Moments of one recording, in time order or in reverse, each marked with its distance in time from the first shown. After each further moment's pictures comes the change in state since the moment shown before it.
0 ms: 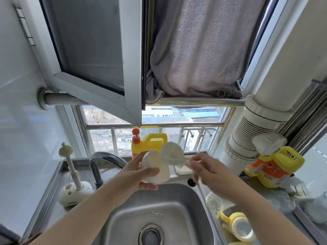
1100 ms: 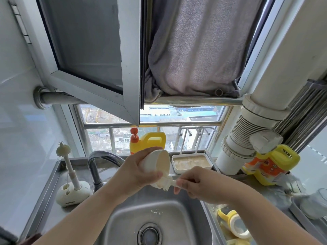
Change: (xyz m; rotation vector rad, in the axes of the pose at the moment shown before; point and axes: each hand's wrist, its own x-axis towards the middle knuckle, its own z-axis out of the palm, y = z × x) left_hand -0.005 0.007 0.008 0.322 0.033 0.268; right_hand 0.000 -0.013 0.010 -0.207 -0.280 -0.007
